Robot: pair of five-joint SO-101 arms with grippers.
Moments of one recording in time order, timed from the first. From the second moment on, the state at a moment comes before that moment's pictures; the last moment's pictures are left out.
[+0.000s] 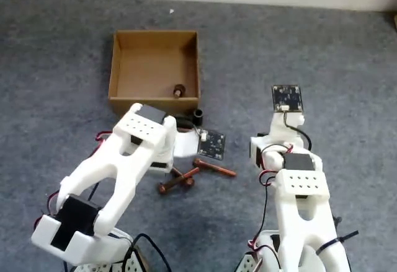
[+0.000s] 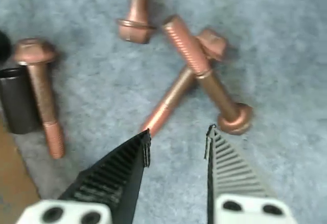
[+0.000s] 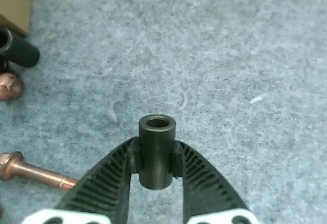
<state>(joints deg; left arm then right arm) 17.2 -4.0 33.7 68.4 -67.9 -5.2 -40.4 61.0 43.3 5.1</state>
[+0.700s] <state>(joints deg) 28.2 6.1 31.7 64.0 -68.3 -5.2 -40.4 61.0 43.3 7.0</state>
